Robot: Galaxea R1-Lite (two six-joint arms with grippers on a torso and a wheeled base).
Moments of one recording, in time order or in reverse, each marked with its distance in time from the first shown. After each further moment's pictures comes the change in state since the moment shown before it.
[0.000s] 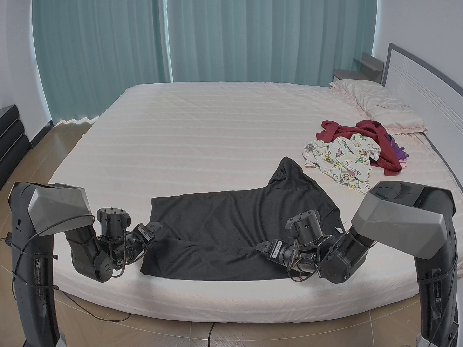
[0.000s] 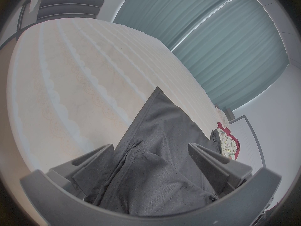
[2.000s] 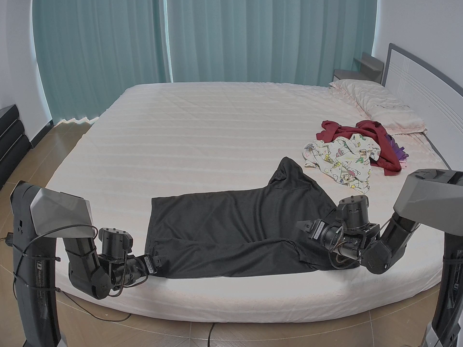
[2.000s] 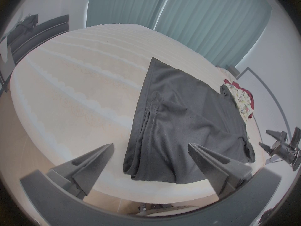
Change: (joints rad) left arm -0.037 -0.004 0.185 0.002 0.002 0.364; right arm -0.192 -0.151 0.235 -0.243 0.008 -0.131
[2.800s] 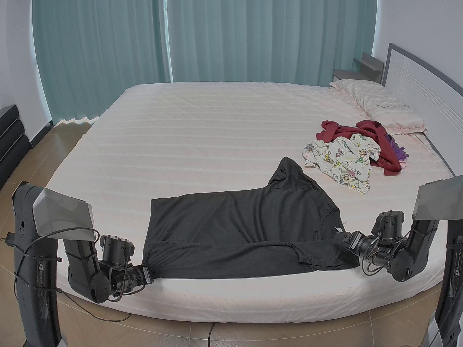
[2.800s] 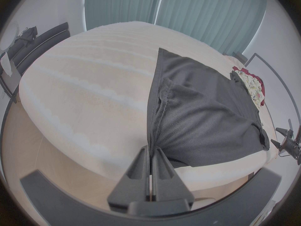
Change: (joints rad) left arm -0.002 0.011 0.041 0.050 0.091 0.074; right arm -0.267 0.062 0.252 -0.274 0.102 -0.067
